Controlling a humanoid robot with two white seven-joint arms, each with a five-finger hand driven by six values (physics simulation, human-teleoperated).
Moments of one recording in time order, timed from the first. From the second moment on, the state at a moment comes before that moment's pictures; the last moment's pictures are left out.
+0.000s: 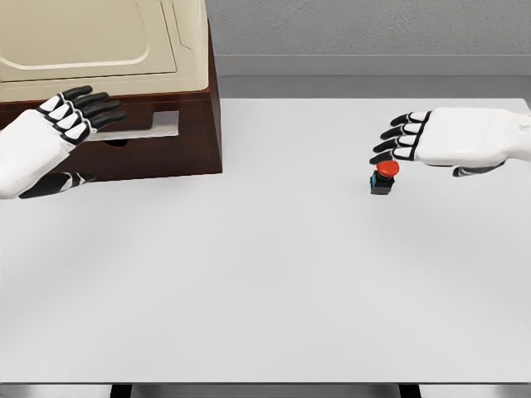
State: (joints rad) left arm -0.06 0.83 -0.02 -1.80 -0.53 -0.61 0.00; right arm -0.88 -1.10 0.78 -1.75 0.32 -0.61 0.61
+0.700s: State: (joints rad) left arm -0.22 0.92 -0.26 -1.80 -0.25 -0.61 -0.22; right arm -0.93 -0.87 0.86 -1.45 0.45 -0.61 0.61
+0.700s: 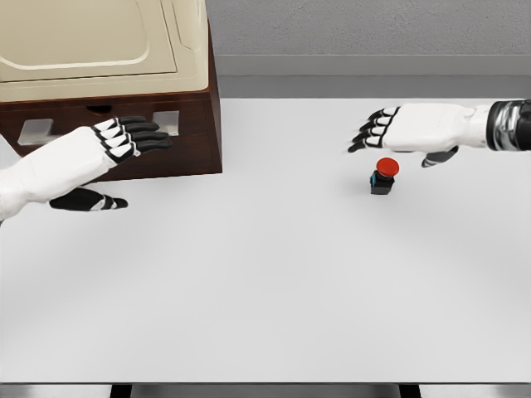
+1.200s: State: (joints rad) left arm -0.30 0.92 -0.32 -1.78 -0.23 -0.48 -0.25; right arm -0.89 -0.86 0.86 -1.40 0.48 -0.61 0.61
